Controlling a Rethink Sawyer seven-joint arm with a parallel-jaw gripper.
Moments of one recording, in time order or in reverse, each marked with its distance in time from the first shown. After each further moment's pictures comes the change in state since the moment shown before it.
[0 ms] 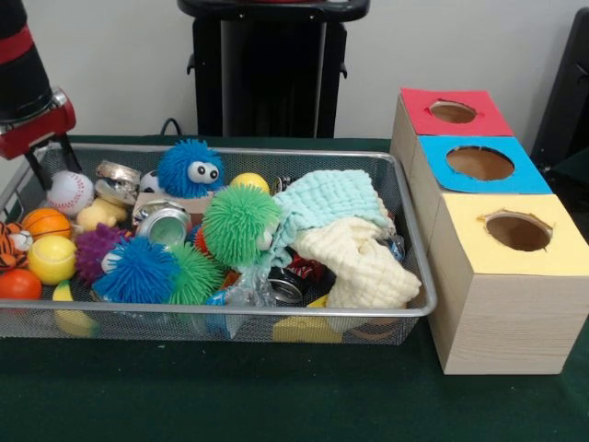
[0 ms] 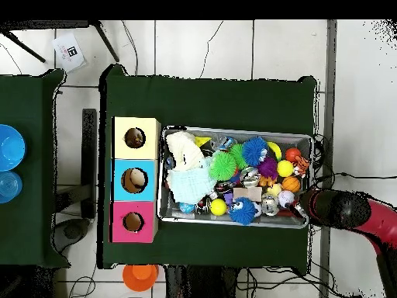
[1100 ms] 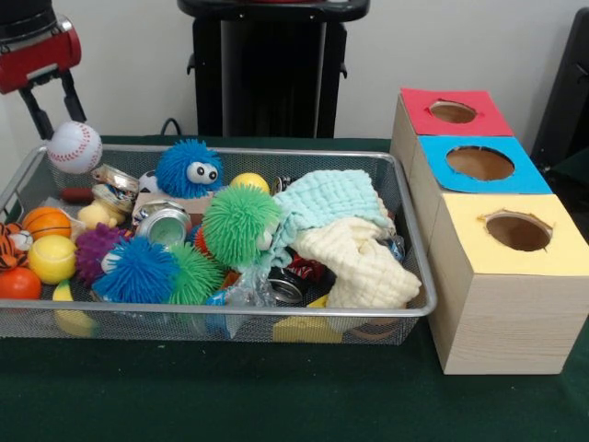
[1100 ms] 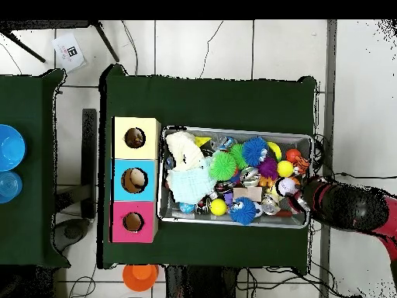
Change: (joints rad) arm -0.022 -0.207 0.131 0.129 0.131 -0.002 0.000
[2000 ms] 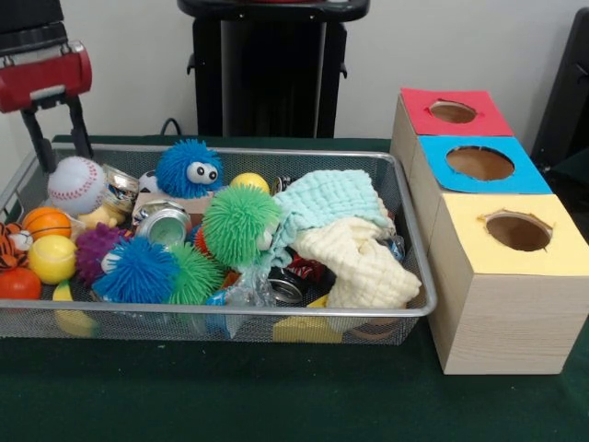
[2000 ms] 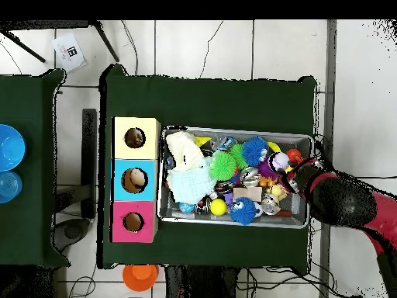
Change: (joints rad) arm 0.003 0.057 0.038 0.025 0.044 -0.315 0.000
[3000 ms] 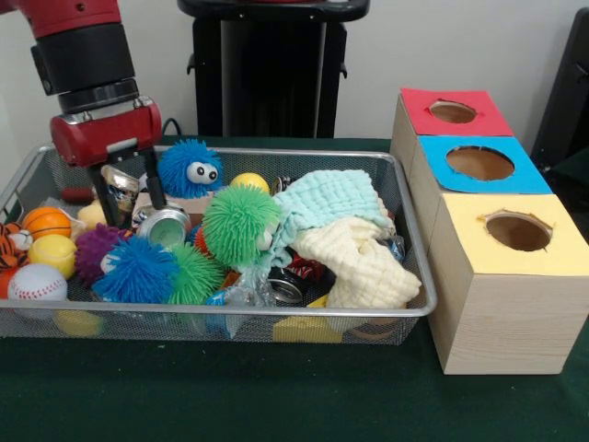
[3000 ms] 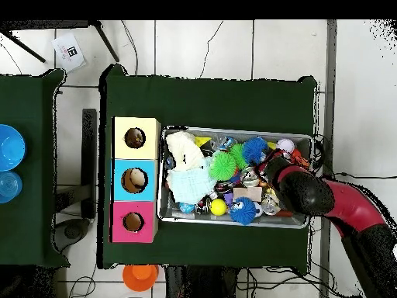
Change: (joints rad) arm 0.086 0.103 -0.013 0.002 -0.055 -0.127 0.000
